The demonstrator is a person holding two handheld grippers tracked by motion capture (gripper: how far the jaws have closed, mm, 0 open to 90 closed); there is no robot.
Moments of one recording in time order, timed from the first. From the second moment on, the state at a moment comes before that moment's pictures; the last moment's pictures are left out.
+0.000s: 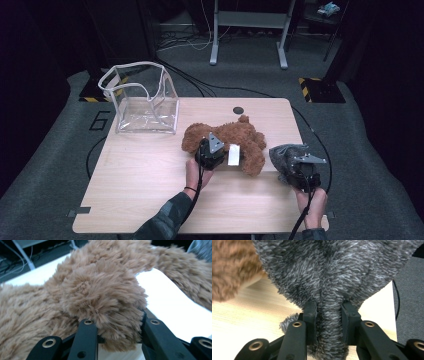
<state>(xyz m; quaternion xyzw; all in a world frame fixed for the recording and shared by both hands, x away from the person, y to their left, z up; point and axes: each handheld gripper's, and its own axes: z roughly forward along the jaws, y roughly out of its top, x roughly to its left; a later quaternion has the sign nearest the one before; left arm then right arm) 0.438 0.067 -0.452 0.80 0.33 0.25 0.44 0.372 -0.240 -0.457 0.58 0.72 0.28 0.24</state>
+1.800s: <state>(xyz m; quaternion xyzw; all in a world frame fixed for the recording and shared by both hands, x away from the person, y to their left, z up) 0.469 0.116 -0.443 0.75 0.43 0.31 0.40 0.375 -0.229 -0.461 0.58 0.73 0.28 0.23</state>
